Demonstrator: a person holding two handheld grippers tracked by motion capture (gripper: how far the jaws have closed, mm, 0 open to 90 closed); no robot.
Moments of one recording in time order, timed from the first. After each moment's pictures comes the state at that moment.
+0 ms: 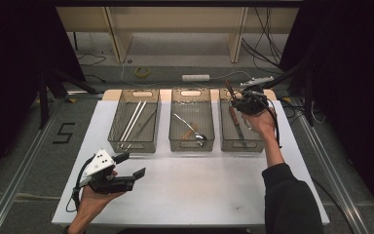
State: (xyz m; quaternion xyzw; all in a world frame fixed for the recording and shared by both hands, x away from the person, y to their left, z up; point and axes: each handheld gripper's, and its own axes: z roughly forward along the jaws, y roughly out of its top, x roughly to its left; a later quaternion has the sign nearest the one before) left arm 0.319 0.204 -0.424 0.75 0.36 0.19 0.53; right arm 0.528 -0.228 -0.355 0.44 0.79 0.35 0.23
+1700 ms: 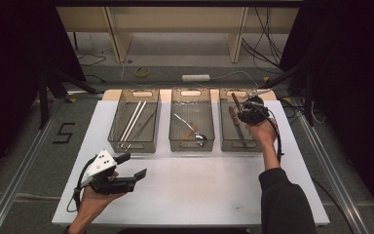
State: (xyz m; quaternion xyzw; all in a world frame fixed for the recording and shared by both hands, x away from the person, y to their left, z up) left arm 0.319 0.201 -0.424 0.75 0.35 0.19 0.52; right arm 0.536 -0.244 -0.407 0.50 0.79 0.28 0.23
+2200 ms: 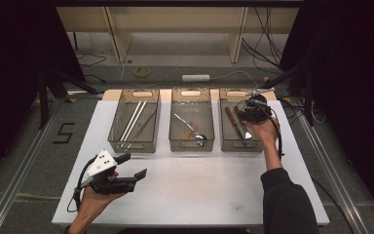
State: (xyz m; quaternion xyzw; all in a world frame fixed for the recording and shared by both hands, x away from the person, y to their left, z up) left arm 0.319 0.201 -0.425 0.75 0.35 0.19 0.52; right arm 0.534 -0.249 -0.399 0.51 0.77 0.30 0.23
